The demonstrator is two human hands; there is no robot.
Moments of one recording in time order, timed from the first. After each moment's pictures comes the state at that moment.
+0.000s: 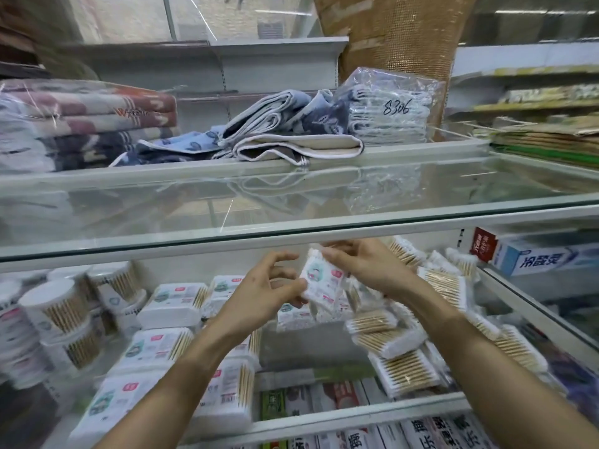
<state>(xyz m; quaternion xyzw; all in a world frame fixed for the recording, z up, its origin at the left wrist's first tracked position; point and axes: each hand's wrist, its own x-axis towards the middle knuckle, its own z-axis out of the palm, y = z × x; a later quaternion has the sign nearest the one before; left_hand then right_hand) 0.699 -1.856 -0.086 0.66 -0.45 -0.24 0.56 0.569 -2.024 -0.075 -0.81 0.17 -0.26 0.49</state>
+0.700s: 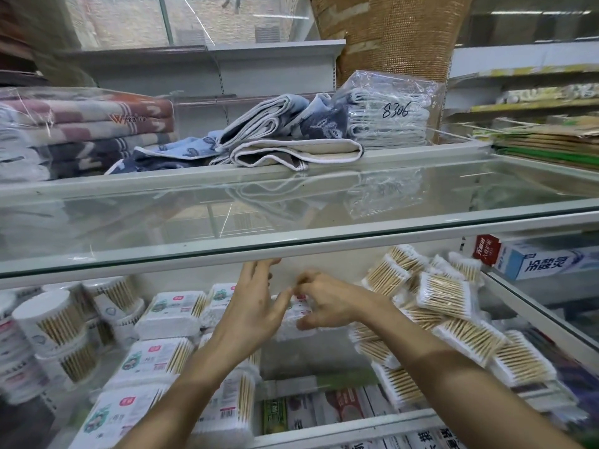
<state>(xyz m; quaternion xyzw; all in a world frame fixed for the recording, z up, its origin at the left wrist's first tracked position) 0.717 -1.860 -0.111 0.75 -0.52 0.06 0.39 0.623 -2.016 -0.116 -0.99 0.14 -0.02 0.07</state>
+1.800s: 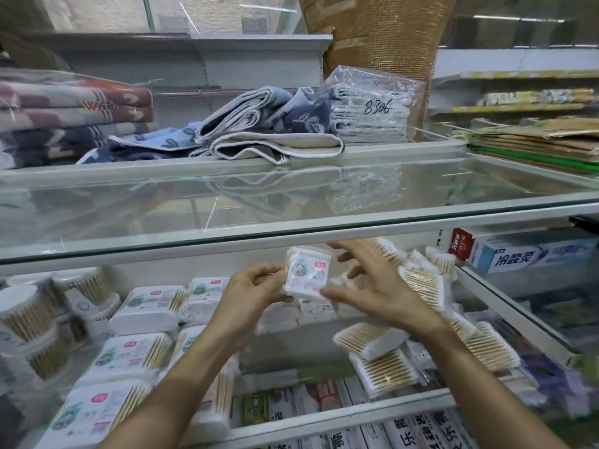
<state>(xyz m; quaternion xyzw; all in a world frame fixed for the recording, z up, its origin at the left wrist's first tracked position) 0.693 -1.877 -0.102 0.61 -0.34 -0.29 0.65 0.522 -2.021 -0.097 -0.89 0.16 -0.31 0.29</state>
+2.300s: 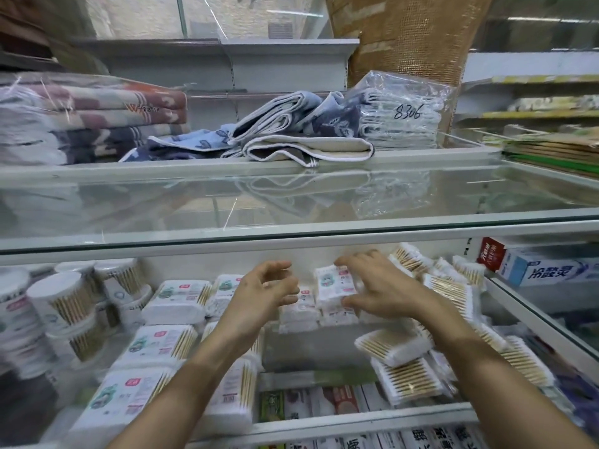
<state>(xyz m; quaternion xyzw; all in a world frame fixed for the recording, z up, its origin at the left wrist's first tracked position) 0.704 -1.855 -0.101 0.65 -0.34 -0.24 0.64 0.557 -2.042 -0.095 -0.97 0.18 -0.14 0.07</state>
